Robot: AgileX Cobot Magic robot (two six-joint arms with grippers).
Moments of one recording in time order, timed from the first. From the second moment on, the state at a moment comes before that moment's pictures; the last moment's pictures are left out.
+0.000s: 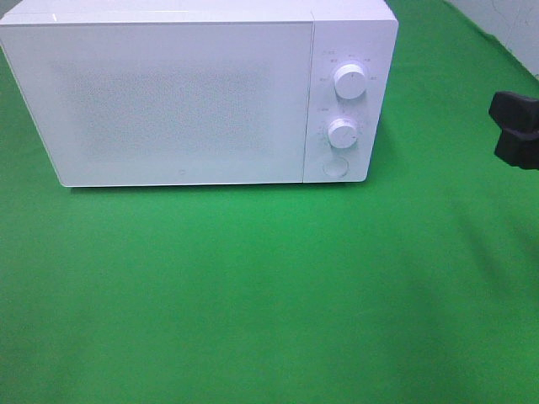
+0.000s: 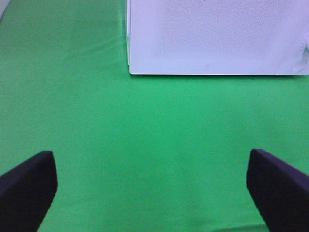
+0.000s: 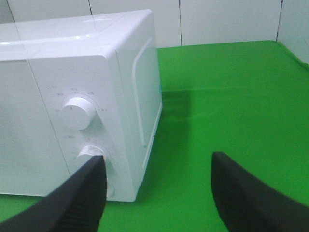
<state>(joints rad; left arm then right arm) -0.04 0.00 -0.52 -0.14 1.07 0.04 0.16 1.06 -0.25 -0.03 -0.61 0.05</state>
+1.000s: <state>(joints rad) -0.04 0.00 -0.52 -0.14 1.07 0.04 0.81 1.58 -0.34 0.77 -1.02 -0.40</state>
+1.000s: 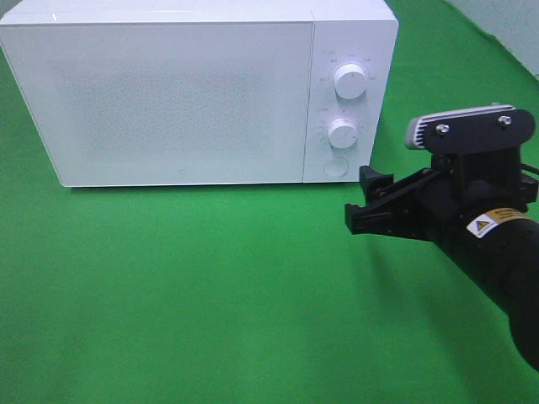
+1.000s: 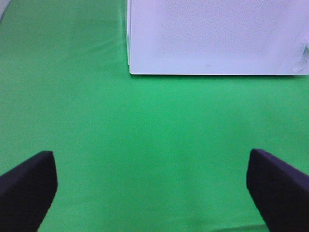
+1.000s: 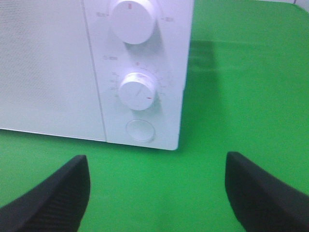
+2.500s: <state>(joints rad) -0.04 0.00 -0.52 -0.14 1.07 0.04 0.80 1.66 -0.41 0.80 -0.97 1.19</state>
